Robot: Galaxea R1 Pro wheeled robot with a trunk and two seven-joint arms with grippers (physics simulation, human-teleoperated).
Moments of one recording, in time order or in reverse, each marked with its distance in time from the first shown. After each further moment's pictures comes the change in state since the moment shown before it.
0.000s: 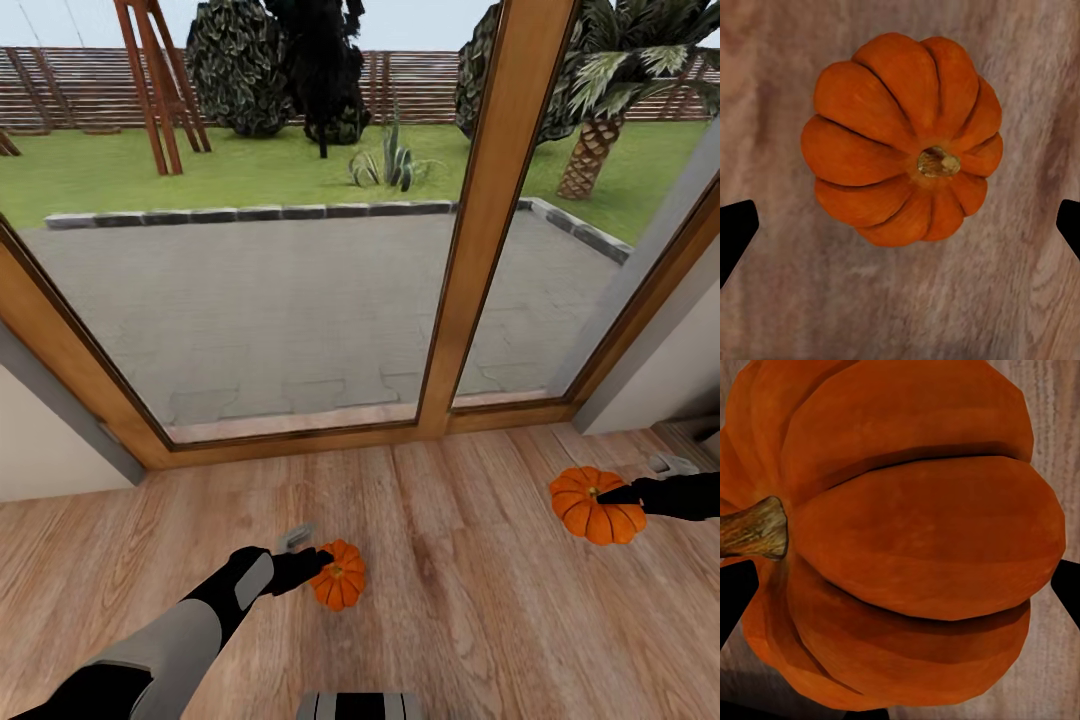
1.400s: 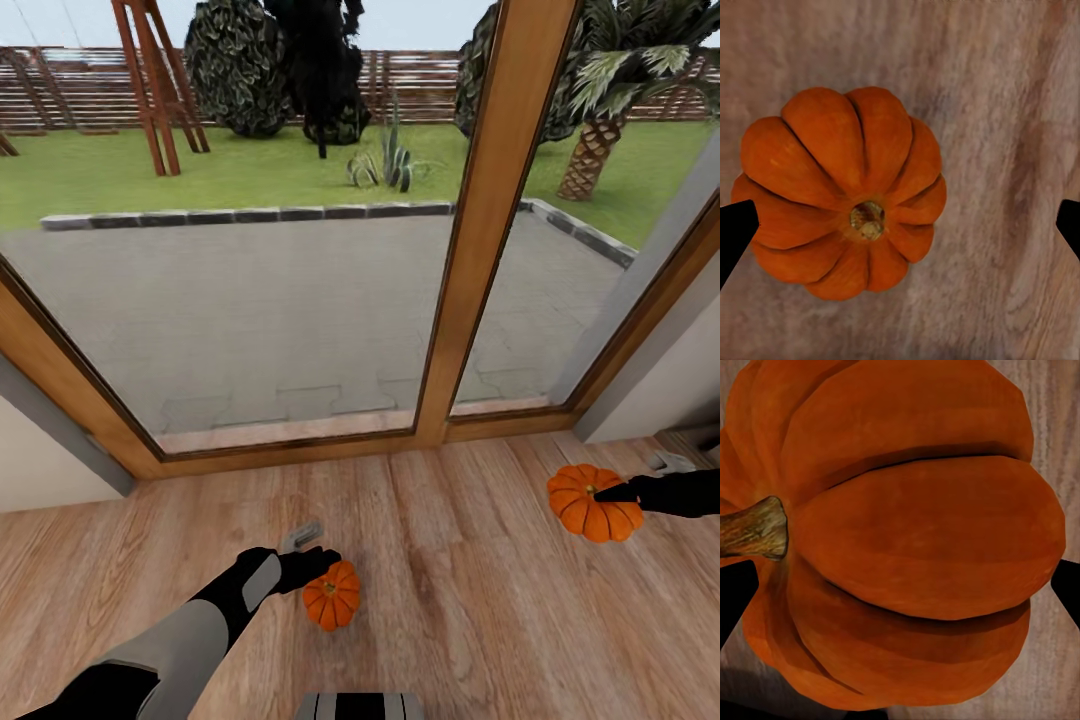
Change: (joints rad) left arm 0.000 -0.021 -0.021 0.003 -0.001 -0.030 -0.013; right arm 0.000 0.000 0.000 -0.021 0.000 0.000 0.000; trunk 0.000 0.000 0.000
